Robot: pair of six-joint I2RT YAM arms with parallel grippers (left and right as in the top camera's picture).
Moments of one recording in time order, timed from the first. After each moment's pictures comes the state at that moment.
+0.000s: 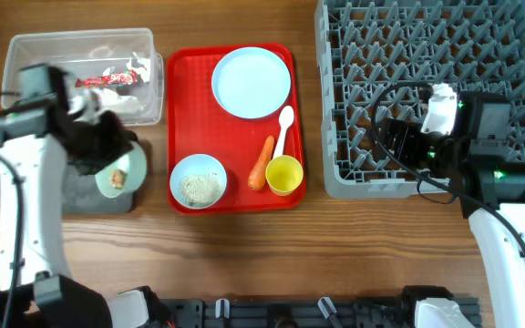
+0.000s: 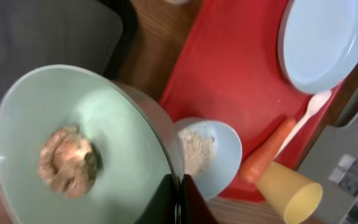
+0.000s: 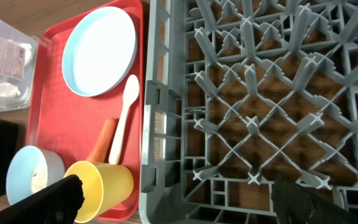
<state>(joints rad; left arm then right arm) 0.30 1.49 1.29 -1.15 0.35 -0.29 -0.03 1.15 1.00 -0.76 -0.36 0.17</state>
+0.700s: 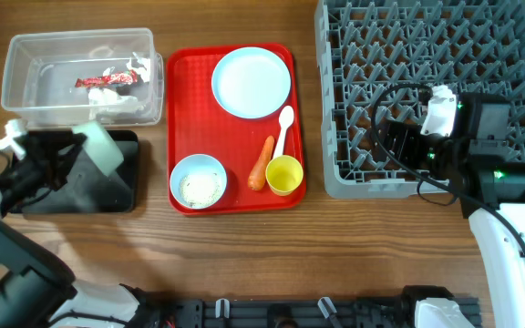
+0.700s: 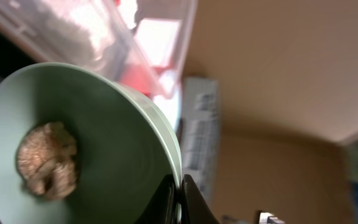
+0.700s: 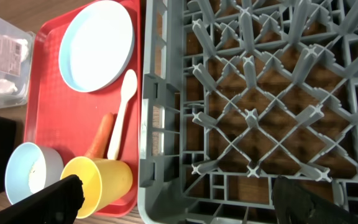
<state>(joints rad) 0.86 1.75 1.08 -0.81 1.29 -0.05 -0.03 1.15 1.00 -0.78 -0.35 0.17</state>
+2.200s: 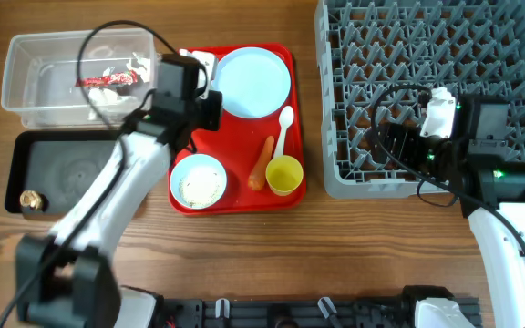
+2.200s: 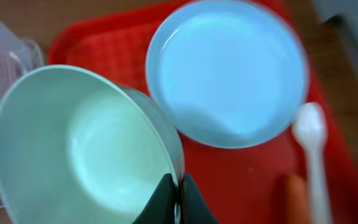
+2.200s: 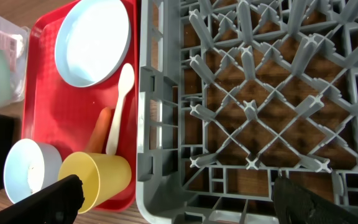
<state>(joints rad) -0.29 1.60 1.13 -0.41 -0.03 -0.08 -0.03 1.15 1.00 -0.81 -0.35 0.18</state>
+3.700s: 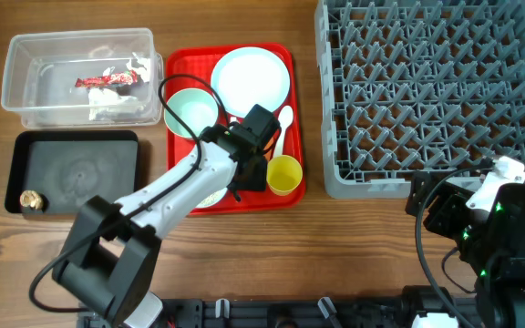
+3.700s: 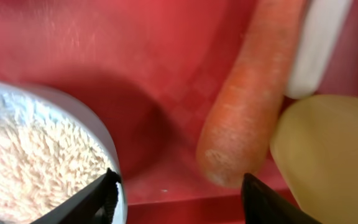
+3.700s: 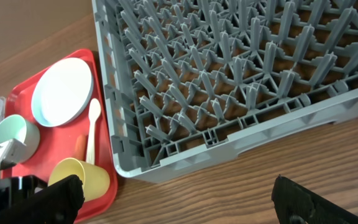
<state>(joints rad) -0.62 1.73 1.13 -0.85 -0.08 -0.53 -0.03 0.64 1.01 -1.11 -0.04 0.38</state>
